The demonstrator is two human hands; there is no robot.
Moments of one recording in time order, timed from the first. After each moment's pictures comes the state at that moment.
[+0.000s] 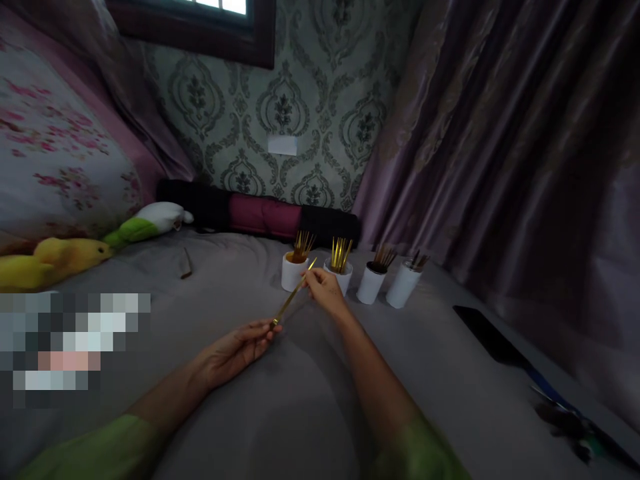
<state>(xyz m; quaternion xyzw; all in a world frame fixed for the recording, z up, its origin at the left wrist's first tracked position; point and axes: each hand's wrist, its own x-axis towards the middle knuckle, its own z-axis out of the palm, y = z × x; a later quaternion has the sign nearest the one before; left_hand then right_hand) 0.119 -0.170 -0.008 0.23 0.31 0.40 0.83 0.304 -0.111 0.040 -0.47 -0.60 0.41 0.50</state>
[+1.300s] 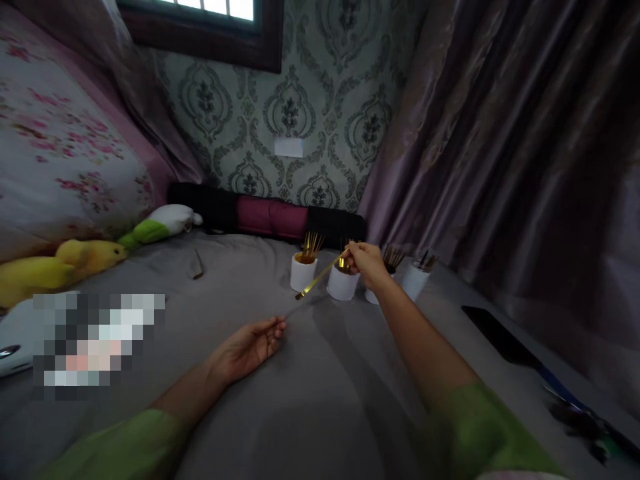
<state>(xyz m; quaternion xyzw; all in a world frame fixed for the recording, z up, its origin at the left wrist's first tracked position) 0.114 -0.162 -0.018 0.17 0.27 0.41 0.86 0.346 -0.092 0.104 -0.54 -0.50 0.37 0.57</state>
